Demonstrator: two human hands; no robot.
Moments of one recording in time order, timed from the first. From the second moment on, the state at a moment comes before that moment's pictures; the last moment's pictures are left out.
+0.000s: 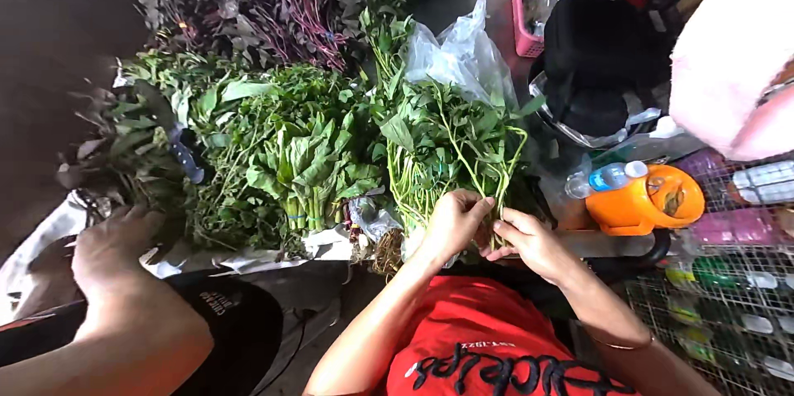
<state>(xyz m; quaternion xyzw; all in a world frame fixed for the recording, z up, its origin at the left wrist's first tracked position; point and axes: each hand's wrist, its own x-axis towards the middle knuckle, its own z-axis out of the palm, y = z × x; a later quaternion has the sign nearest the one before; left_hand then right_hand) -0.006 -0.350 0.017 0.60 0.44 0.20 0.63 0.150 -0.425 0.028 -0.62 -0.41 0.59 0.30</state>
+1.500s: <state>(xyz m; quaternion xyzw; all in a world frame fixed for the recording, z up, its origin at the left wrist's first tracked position) 0.000 -0.358 0.016 0.56 0.38 0.23 0.70 0.140 -0.435 0.038 -0.63 -0.33 0.62 0.33</state>
